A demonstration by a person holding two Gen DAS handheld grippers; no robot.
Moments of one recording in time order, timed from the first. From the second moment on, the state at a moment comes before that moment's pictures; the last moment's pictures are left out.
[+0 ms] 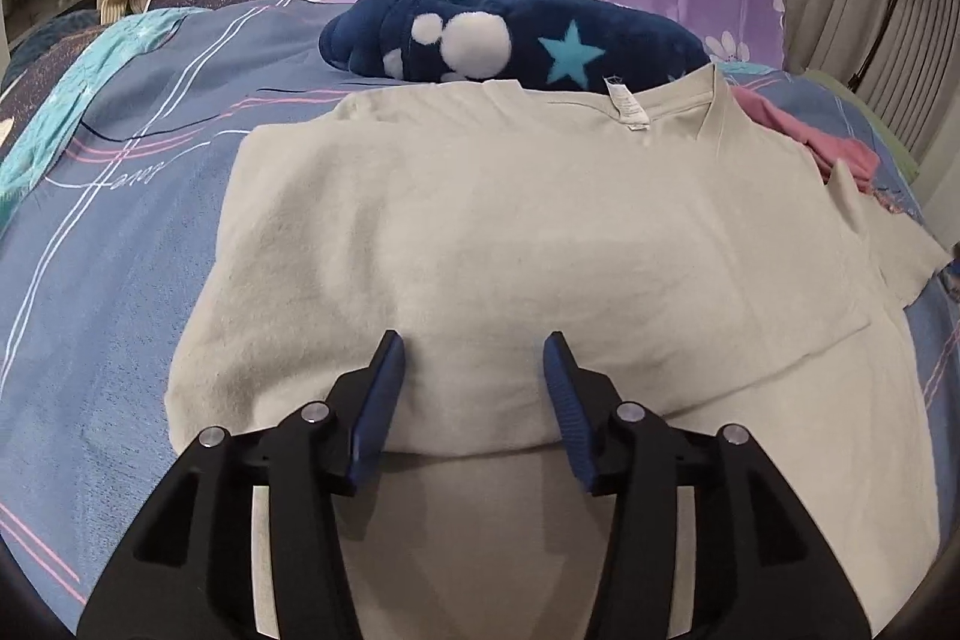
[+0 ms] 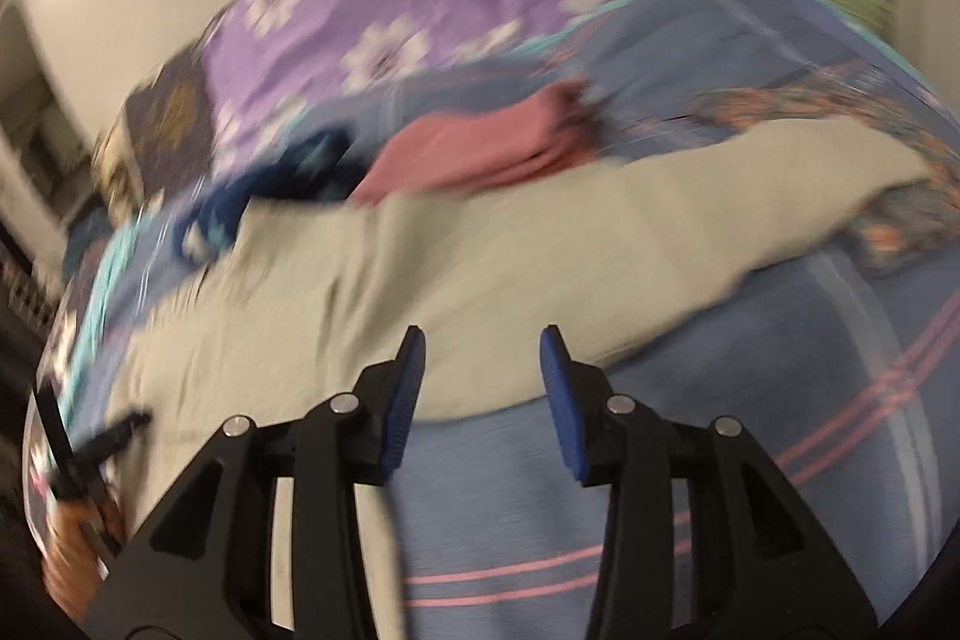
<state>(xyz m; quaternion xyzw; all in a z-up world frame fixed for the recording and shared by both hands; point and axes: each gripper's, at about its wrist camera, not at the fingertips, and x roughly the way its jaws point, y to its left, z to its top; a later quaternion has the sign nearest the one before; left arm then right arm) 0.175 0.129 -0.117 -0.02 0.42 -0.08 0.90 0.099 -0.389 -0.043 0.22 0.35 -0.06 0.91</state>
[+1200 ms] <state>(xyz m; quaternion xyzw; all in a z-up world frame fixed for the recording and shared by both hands) 0.174 0.131 -0.119 -0.01 0.42 -0.08 0.90 0.151 -0.419 0.022 0.32 0.25 0.06 0.91</state>
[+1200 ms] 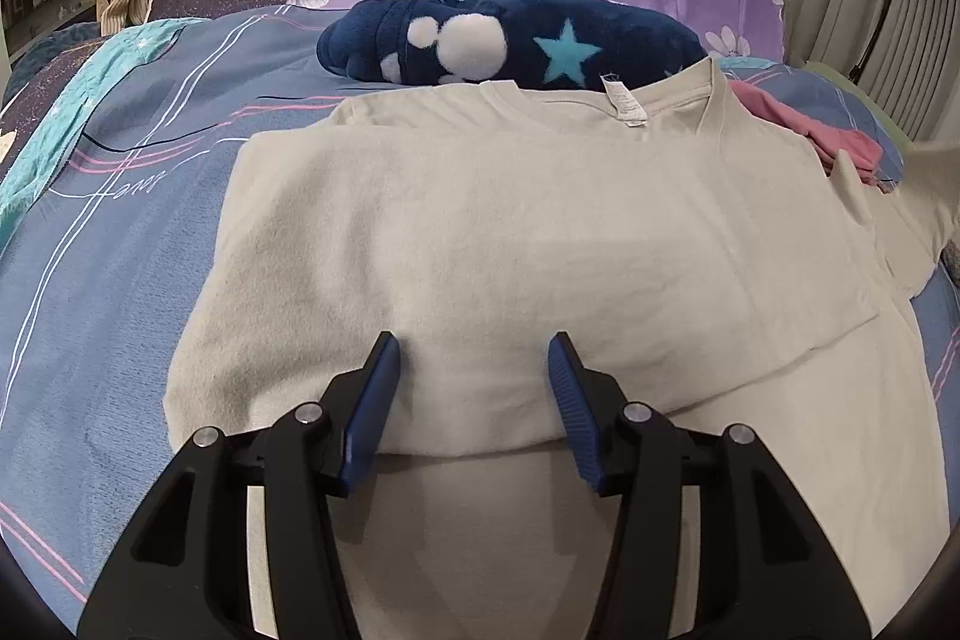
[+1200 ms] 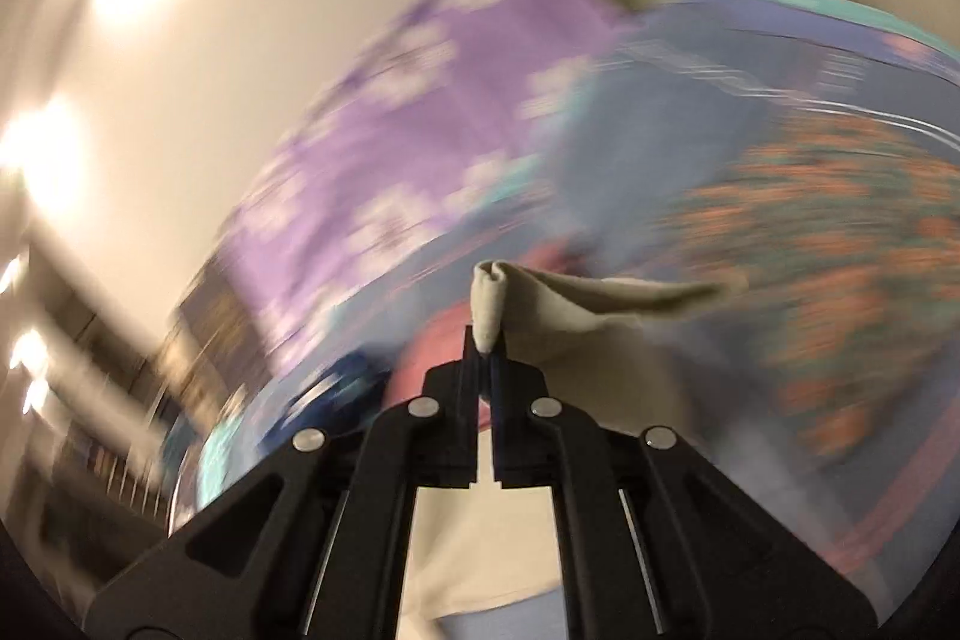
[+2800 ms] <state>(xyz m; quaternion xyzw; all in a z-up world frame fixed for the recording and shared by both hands) 0.202 0.052 0.035 -0.08 0.35 -0.24 0.90 0.160 -0.204 -0.135 0.24 0.42 0.15 0.86</state>
